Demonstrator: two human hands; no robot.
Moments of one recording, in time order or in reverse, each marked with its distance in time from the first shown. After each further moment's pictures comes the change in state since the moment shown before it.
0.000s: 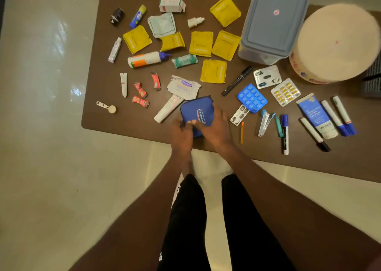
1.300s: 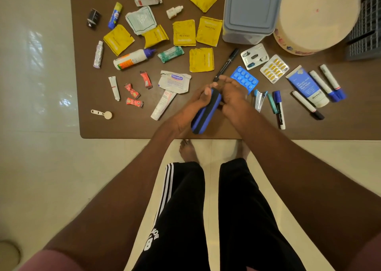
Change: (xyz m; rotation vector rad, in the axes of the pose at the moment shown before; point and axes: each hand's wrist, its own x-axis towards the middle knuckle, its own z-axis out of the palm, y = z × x) left_hand -0.010 0.102 -0.011 0.150 -0.852 0.088; right_hand 0.021 -0.055 -0.063 1.052 0.273 0.478
